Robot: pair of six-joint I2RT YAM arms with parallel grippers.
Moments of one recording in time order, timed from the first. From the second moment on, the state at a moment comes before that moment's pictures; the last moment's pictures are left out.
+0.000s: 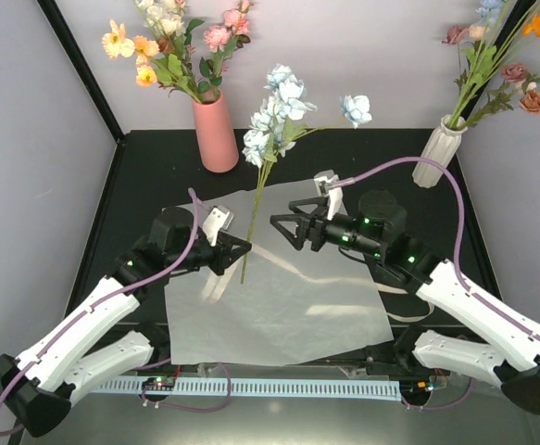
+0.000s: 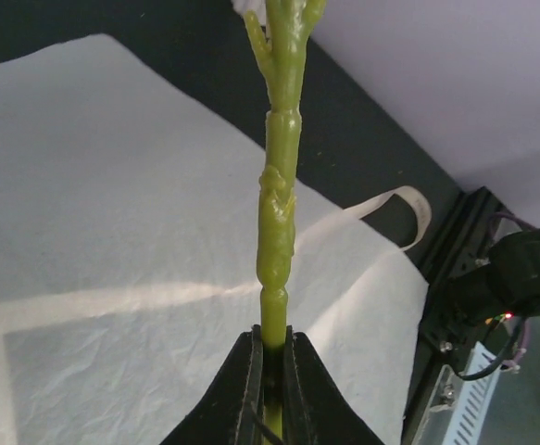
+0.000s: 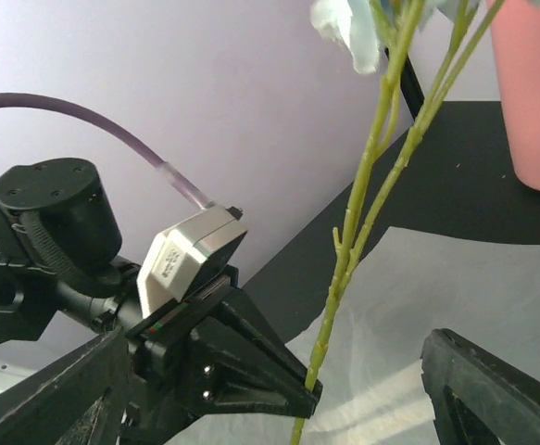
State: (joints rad) left arm -0.61 0.85 0.81 -0.49 0.43 -0.29; right arm 0.82 0.98 0.98 -0.12 -0.32 0.53
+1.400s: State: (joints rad) left arm -0.62 0.71 0.71 -0.43 0.58 -0.25; right arm 0.89 1.24 1.18 -0.09 -0.18 0.54
